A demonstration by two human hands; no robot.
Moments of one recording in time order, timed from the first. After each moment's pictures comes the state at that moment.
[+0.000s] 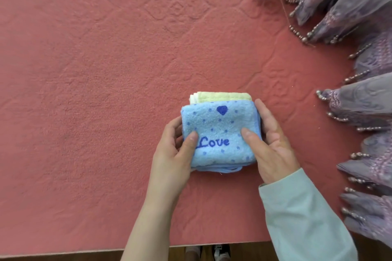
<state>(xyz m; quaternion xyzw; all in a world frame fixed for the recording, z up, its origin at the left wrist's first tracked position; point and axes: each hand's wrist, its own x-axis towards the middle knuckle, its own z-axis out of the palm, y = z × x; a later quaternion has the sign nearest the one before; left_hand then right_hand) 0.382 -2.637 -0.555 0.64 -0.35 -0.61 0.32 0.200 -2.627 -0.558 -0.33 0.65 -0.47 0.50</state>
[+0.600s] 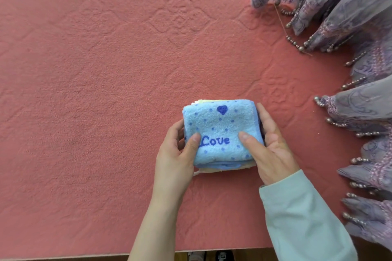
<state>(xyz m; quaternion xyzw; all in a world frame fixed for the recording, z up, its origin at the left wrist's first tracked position) 0.378 -2.645 -0.554 0.65 -0.35 -0.58 0.35 0.201 -2.634 -0.555 -0.30 0.63 -0.48 0.54</state>
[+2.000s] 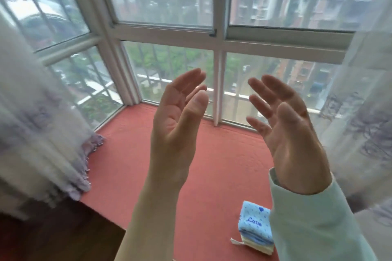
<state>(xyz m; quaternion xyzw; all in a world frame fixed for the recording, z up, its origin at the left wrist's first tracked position) 0.488 -2.577 0.010 0.40 -0.49 -0.30 0.72 0.329 -2.612 0.005 -0.59 0.25 -0.57 0.52</state>
